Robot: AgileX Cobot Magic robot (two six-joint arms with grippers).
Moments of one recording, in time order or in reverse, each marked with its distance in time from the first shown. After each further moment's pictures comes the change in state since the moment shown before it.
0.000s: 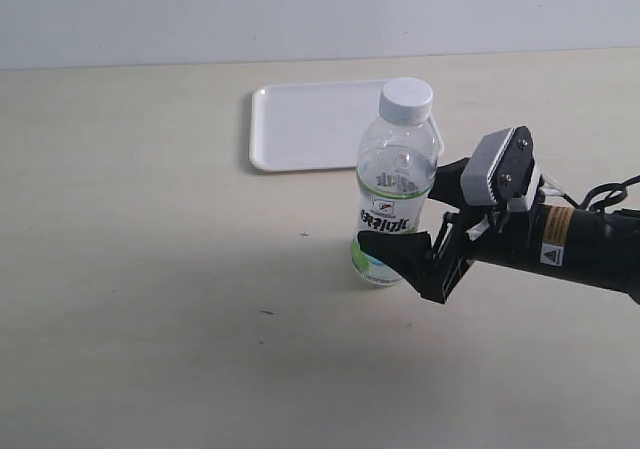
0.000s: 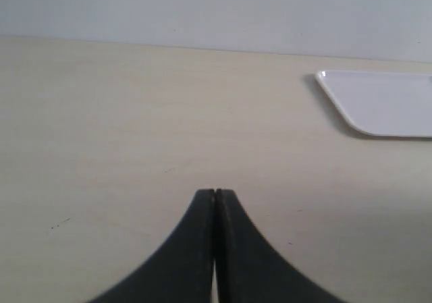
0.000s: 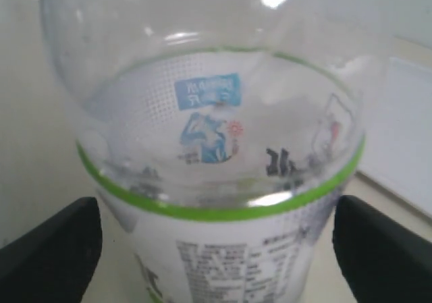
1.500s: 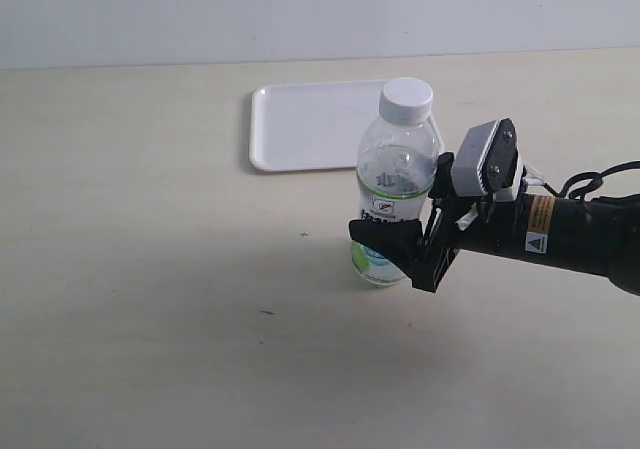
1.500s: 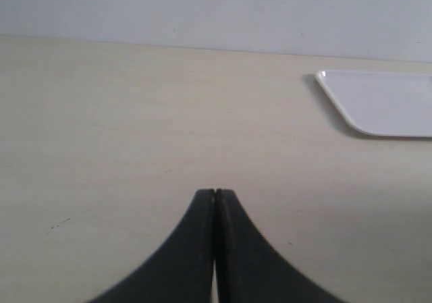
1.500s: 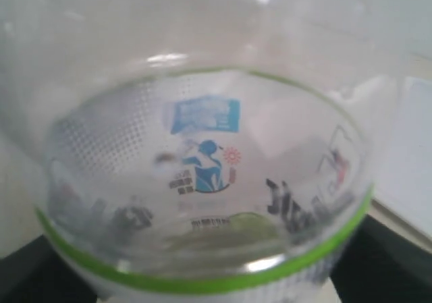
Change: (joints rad) left arm 0.000 0.000 0.000 0.000 0.000 0.000; right arm 0.000 0.068 -0.090 -0.064 -0.037 0.026
